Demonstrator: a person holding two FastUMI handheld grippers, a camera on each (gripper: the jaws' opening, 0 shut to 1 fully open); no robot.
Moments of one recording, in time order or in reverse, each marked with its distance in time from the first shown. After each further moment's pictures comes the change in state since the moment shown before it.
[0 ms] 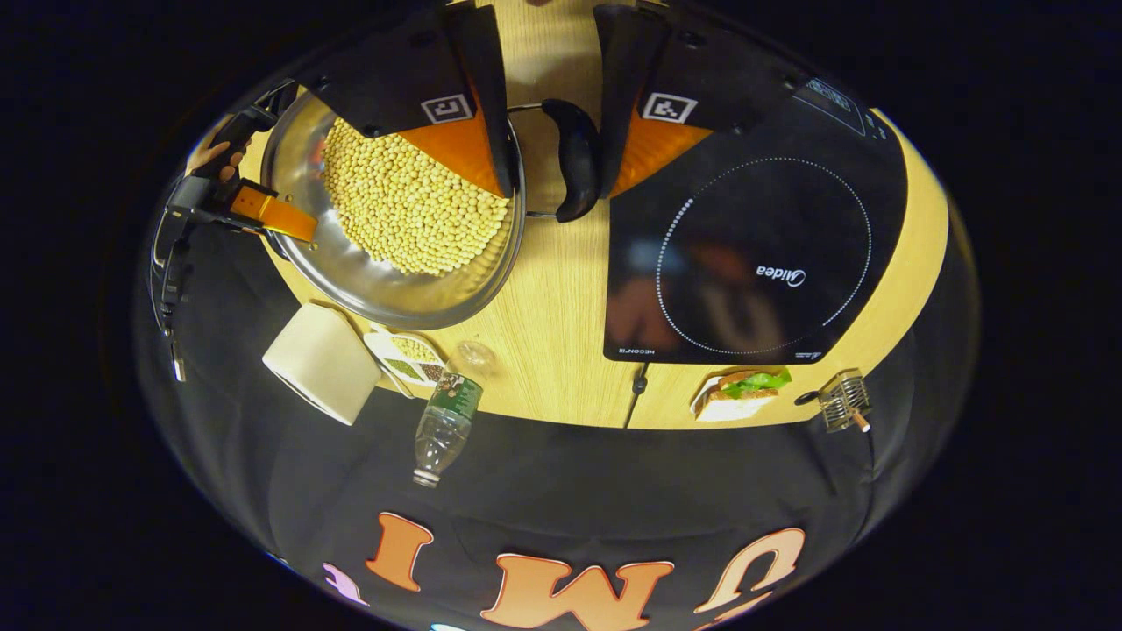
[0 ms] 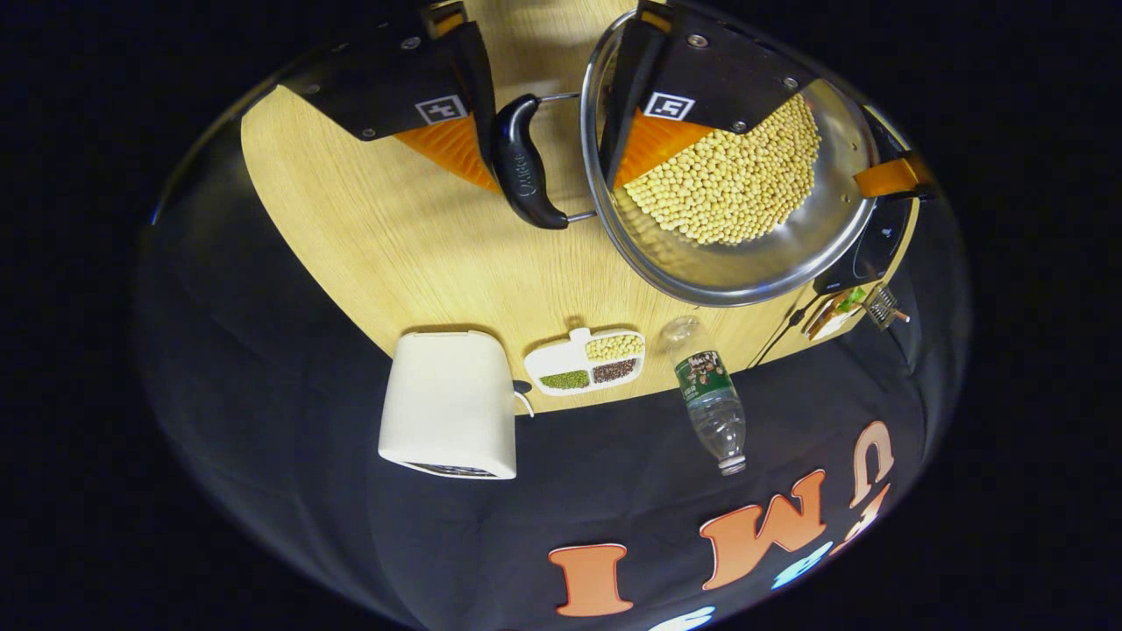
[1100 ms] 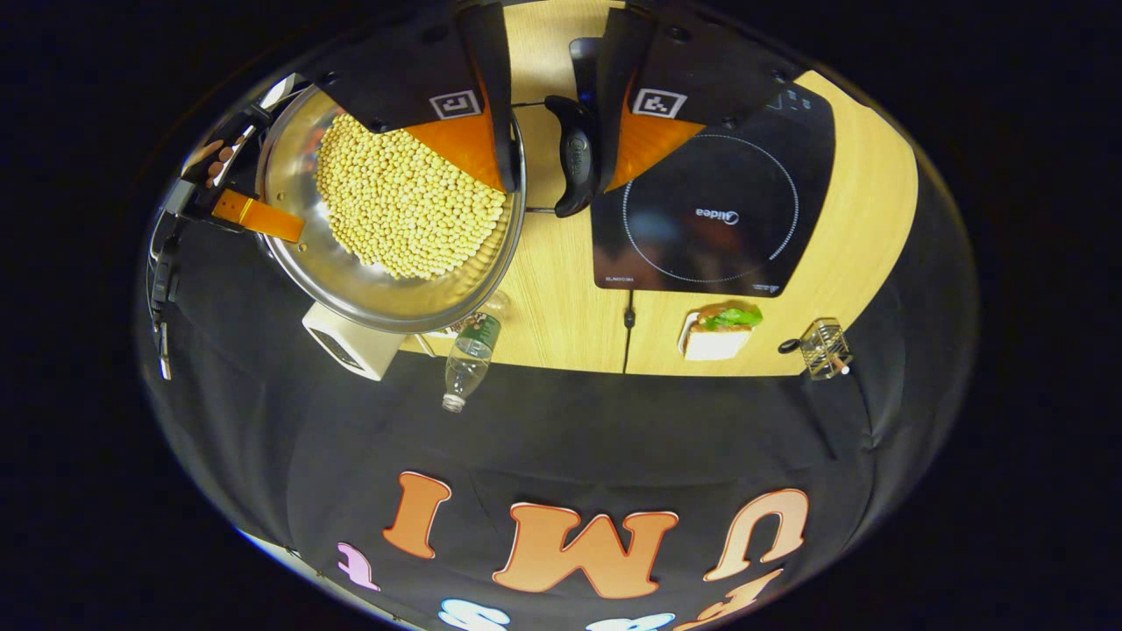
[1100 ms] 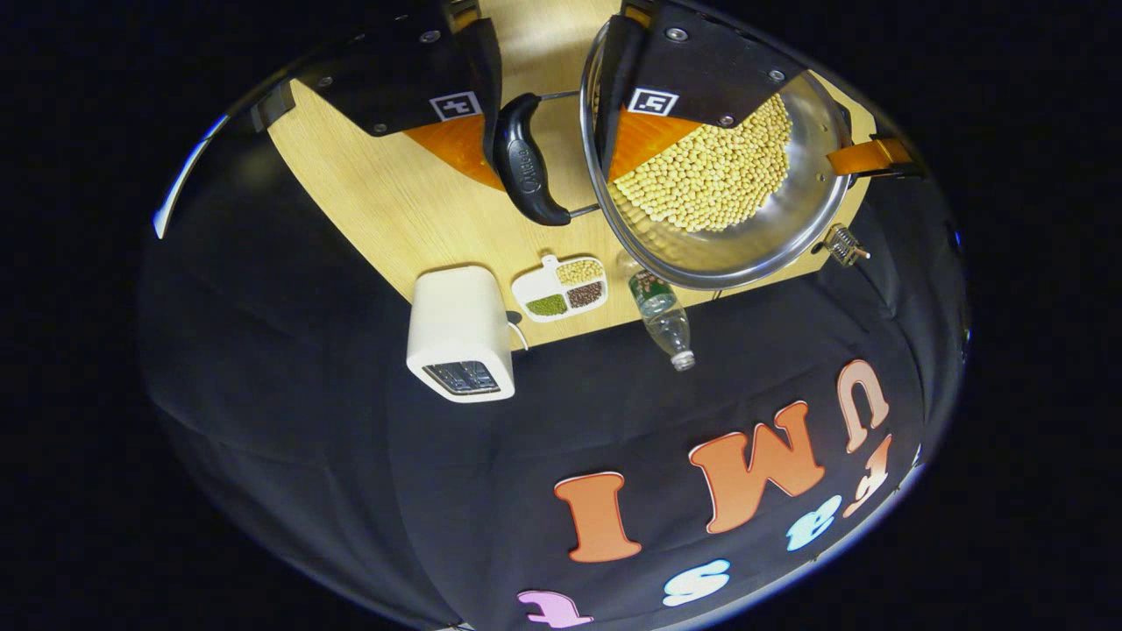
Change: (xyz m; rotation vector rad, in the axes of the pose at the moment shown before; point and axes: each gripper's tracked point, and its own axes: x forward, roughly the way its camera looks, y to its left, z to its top) left arm -0.095 0.012 0.076 0.024 -0.082 -0.016; right arm -0.108 0.037 0.077 0.097 -0.142 0.013
